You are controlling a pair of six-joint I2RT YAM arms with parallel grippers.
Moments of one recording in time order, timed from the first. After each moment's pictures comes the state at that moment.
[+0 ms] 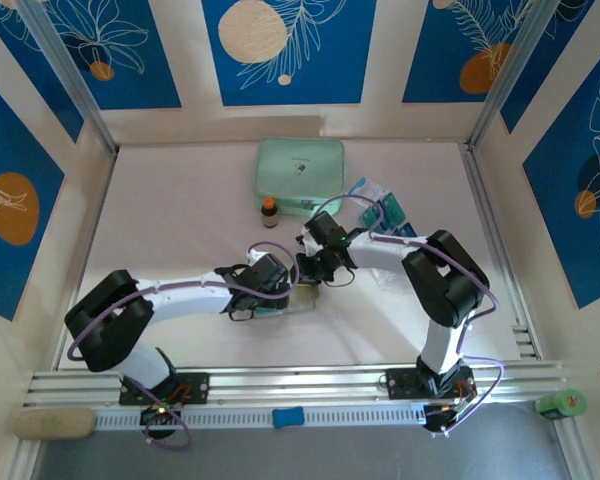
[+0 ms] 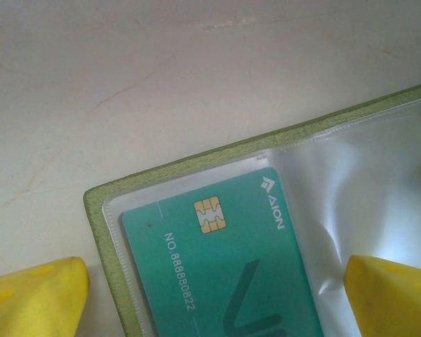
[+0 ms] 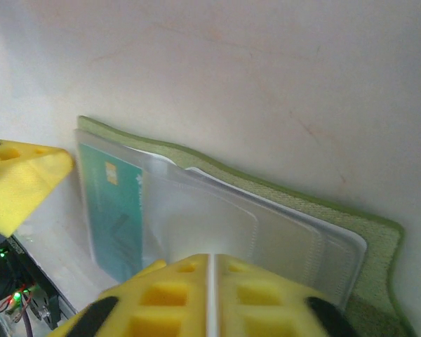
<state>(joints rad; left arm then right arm) -0.91 1.53 0.75 -0.37 -0.26 -0.71 0.67 1.79 1.02 -0.34 -0.50 0.62</state>
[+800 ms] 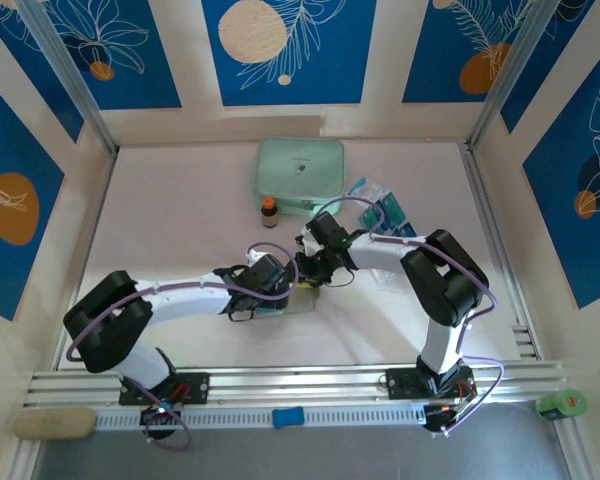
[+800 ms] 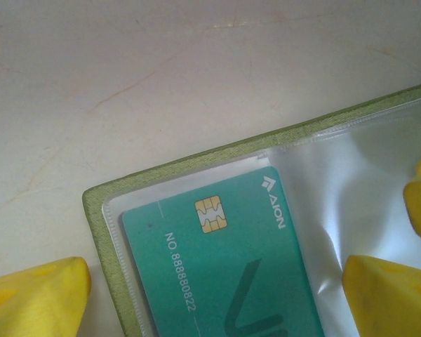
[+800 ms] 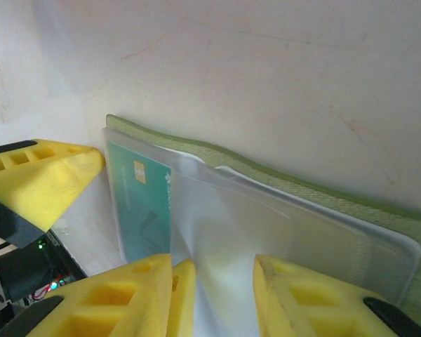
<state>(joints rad) -0.91 1.52 0.74 -0.36 -0.26 -0.71 0.68 1.81 0.99 -0.26 -0.59 0.68</state>
